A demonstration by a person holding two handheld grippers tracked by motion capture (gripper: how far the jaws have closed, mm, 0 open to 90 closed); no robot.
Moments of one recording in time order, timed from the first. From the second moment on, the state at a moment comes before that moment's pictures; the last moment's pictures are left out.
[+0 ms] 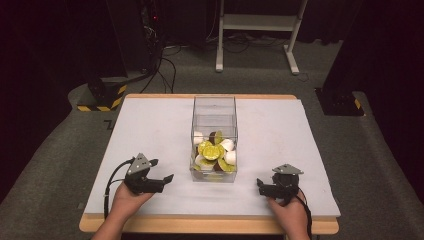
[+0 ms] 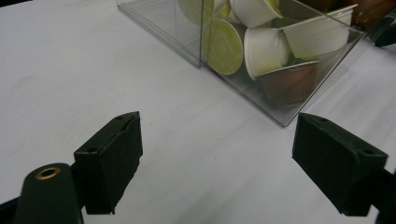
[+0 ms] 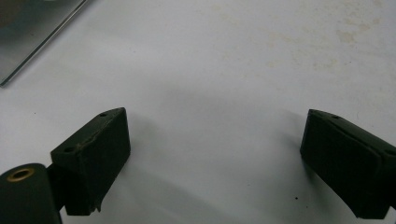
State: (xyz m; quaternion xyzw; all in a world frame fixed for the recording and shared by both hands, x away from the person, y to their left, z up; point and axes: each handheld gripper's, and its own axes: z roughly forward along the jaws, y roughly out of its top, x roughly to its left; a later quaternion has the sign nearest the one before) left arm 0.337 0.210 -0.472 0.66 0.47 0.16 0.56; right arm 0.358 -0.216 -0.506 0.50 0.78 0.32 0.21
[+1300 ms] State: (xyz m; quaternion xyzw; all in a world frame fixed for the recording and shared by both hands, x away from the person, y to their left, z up) left arm 0.337 0.192 -0.440 0.66 0.45 0.15 0.59; right arm 0.358 -0.216 -0.506 0.50 0.78 0.32 0.21
